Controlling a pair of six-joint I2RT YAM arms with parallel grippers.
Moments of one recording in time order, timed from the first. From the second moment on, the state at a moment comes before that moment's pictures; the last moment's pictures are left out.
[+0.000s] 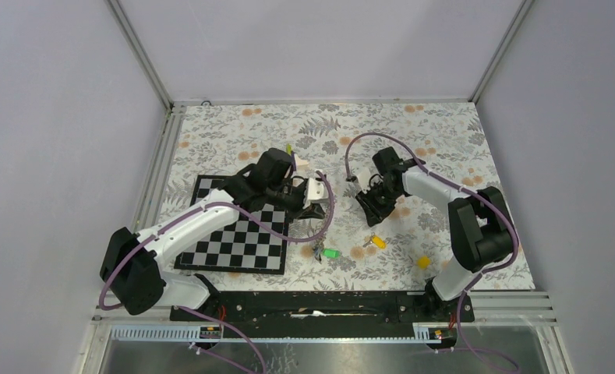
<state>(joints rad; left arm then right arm) -0.73 1.34 1.04 -0.41 0.76 0.60 0.39 1.66 1.02 -0.77 -0.38 -0.43</state>
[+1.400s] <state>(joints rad) -0.68 1.44 1.06 -0.25 1.07 0.39 0.52 1.21 0.92 -0.45 -0.91 -0.41</state>
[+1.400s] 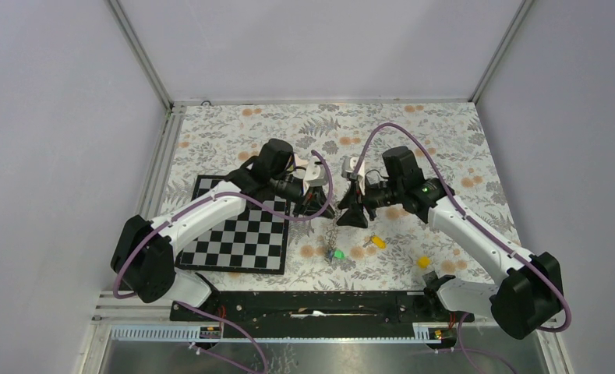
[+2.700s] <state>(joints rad) -0.65 1.44 1.02 -0.13 1.10 0.31 0.53 1.12 0.91 -0.51 -0.79 -0.48</state>
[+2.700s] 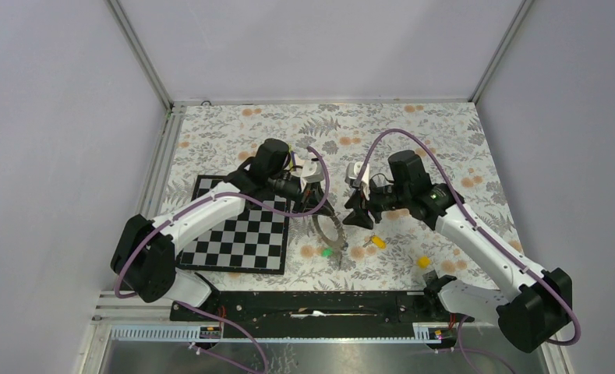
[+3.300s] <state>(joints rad) -0.65 1.44 1.02 -0.13 1.13 0.31 0.53 1.14 0.92 -0.53 -0.86 -0.47</state>
